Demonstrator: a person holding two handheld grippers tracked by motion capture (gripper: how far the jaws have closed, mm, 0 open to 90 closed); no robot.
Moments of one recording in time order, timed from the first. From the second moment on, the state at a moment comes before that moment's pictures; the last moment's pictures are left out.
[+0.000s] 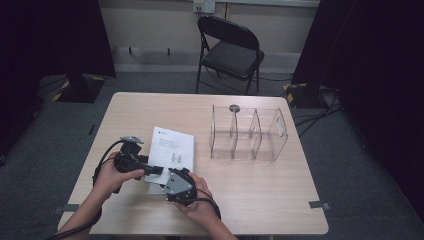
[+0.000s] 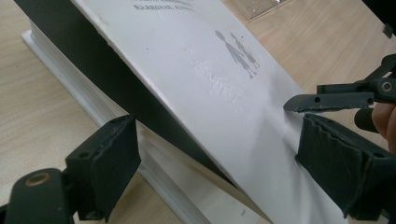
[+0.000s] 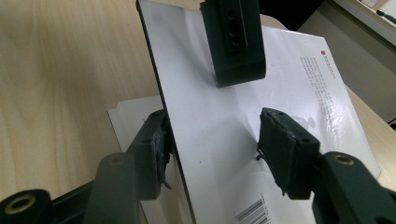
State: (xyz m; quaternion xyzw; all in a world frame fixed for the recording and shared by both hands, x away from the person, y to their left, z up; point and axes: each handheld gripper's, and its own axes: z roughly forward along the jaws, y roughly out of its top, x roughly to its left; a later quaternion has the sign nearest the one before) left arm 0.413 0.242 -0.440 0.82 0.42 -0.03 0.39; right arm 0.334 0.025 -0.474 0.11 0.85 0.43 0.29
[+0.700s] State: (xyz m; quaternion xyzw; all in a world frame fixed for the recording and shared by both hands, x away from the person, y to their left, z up) left arm 0.413 0.241 -0.443 0.80 0.44 -0.05 0.40; right arm 0.333 0.025 -0.474 0.11 0.84 0.43 0.30
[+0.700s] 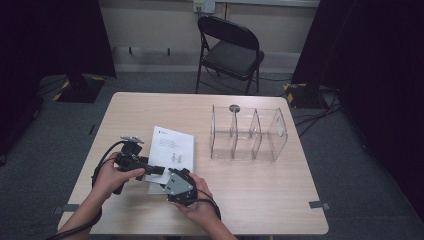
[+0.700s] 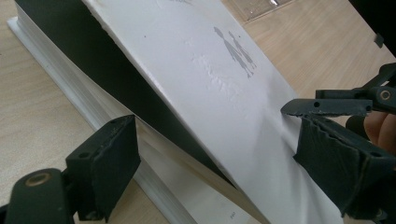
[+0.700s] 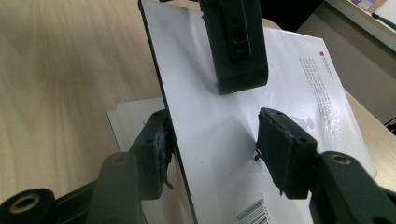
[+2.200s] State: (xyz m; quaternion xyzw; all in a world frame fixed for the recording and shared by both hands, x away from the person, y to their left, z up) left arm 0.411 0.240 -0.425 0.77 0.51 -0.03 0.38; right arm 0.330 0.027 -0.479 0.09 0.84 0.43 0.31
